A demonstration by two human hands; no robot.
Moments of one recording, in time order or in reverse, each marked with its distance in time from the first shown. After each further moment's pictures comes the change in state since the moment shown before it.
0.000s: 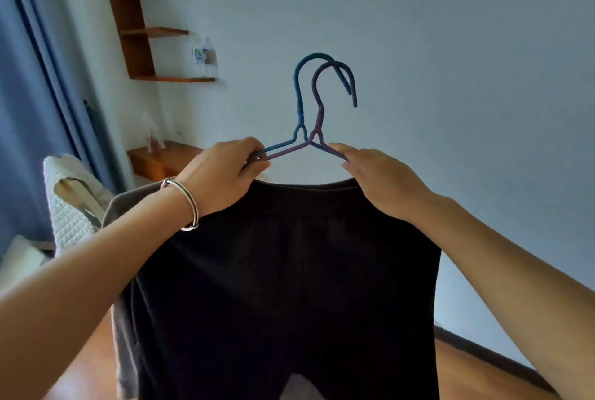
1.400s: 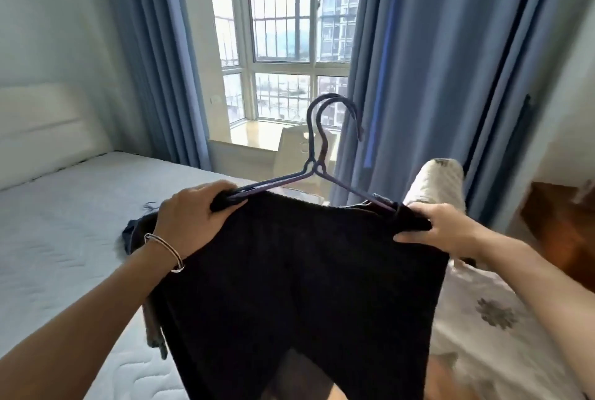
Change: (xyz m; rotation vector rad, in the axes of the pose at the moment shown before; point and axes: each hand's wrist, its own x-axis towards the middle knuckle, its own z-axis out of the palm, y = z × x) left_hand -0.108 -0.532 -0.049 0.889 0.410 -1.268; right_hand 0.571 -0.402 0.533 0.856 -0.768 -0.971
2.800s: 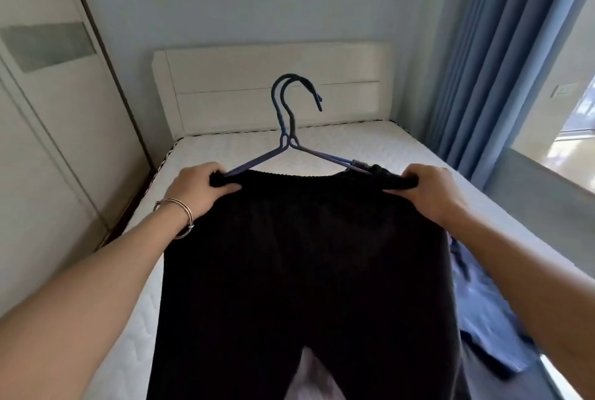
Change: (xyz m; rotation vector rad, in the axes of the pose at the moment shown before) left_hand 0.024 -0.499 -0.101 0.370 0.180 -1.054; right_hand 0.545 -0.434 0.333 0.225 -0.214 -0.601
